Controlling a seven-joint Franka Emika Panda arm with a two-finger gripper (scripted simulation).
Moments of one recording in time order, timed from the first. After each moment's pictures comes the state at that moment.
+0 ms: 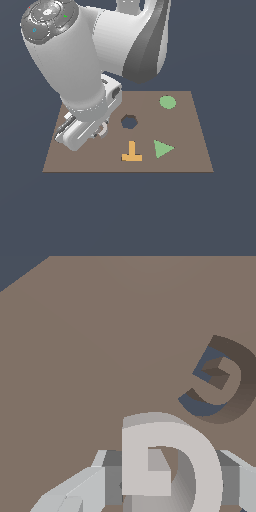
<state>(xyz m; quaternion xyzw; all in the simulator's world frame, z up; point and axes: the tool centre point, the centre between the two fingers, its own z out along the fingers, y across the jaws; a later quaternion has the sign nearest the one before) 0.021 -0.089 0.043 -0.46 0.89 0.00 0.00</state>
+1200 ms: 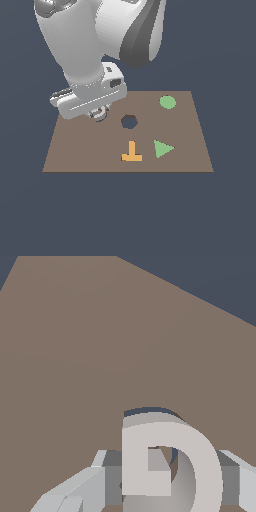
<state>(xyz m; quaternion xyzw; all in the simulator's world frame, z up) -0.044 -0.098 0.039 -0.23 0.97 0.00 0.00</state>
